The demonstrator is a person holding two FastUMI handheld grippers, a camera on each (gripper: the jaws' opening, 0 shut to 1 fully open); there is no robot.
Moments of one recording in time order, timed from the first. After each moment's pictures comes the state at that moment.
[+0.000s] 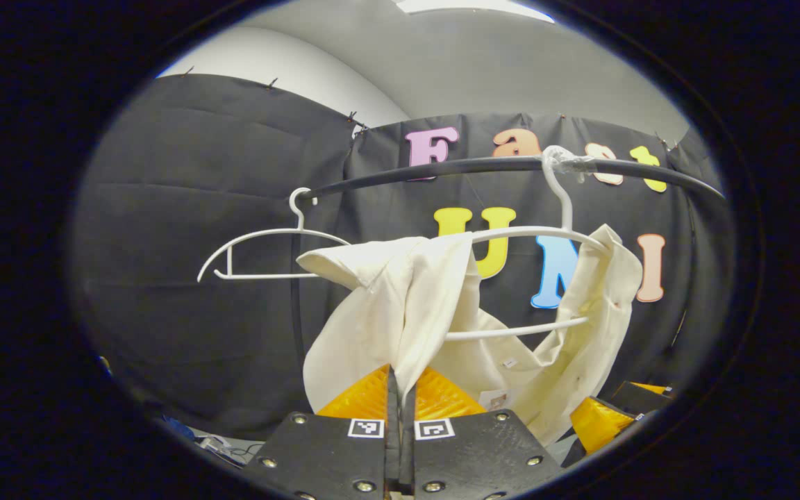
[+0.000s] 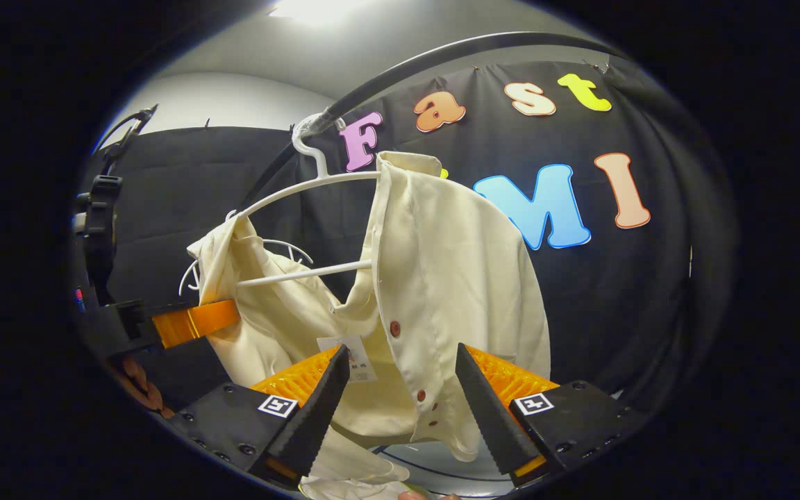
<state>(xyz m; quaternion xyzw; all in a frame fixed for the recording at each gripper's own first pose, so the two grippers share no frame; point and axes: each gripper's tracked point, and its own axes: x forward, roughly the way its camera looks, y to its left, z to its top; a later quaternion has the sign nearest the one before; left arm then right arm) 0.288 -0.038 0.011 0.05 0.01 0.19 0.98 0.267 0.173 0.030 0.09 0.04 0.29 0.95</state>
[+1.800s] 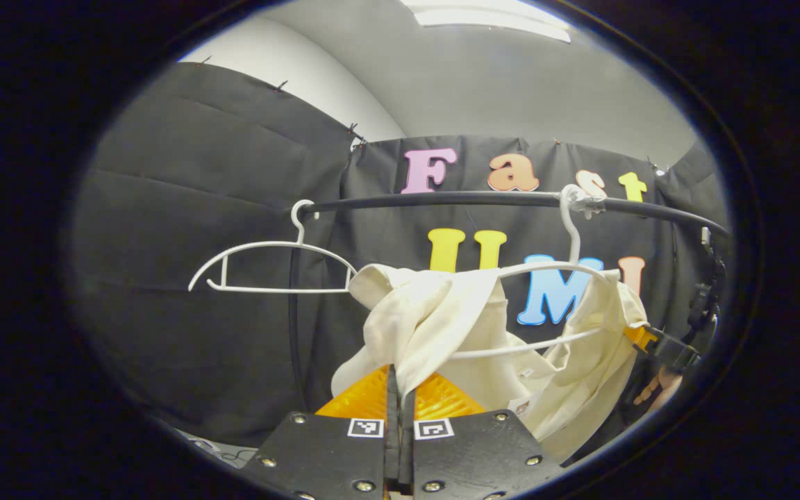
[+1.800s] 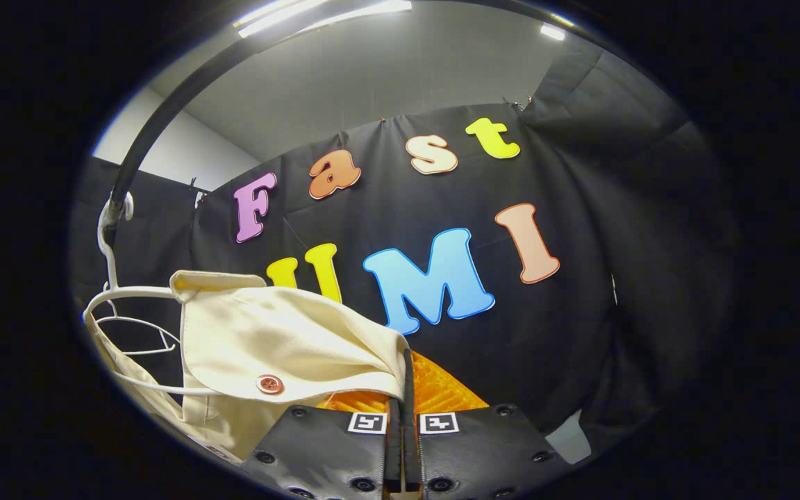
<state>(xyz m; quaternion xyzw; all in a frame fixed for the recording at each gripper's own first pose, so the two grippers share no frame) 0.280 -0.004 0.041 0.04 -0.04 0.16 0.99 0.414 0.061 0.107 0.17 -0.07 0.07 0.98</state>
